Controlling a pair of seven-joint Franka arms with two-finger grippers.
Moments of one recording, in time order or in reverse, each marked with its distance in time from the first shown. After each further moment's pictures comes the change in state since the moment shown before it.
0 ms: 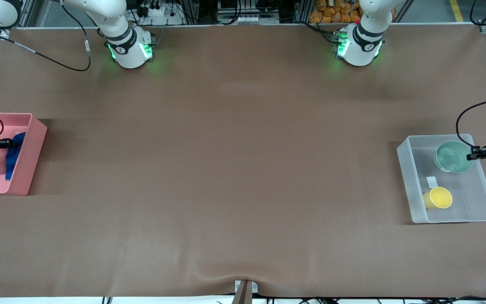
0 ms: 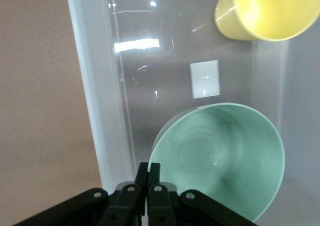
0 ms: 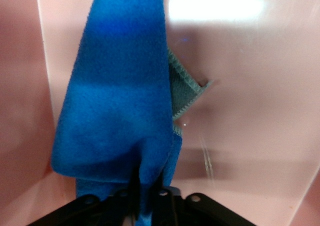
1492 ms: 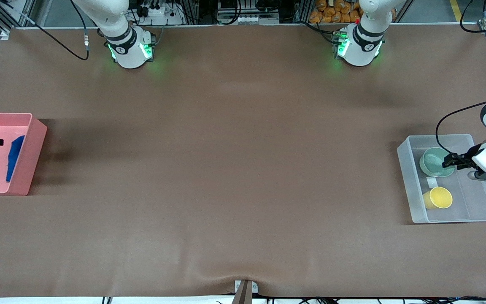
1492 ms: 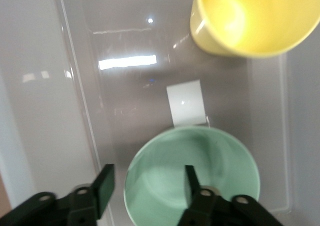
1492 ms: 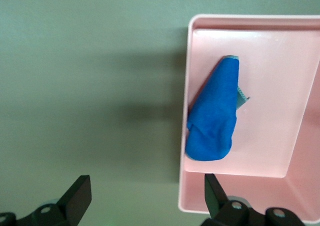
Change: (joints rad) left arm -0.045 0.044 -0.020 -0.079 0.000 0.200 0.011; right arm 0.224 -0.360 0.015 0.040 0.055 -0.355 0.304
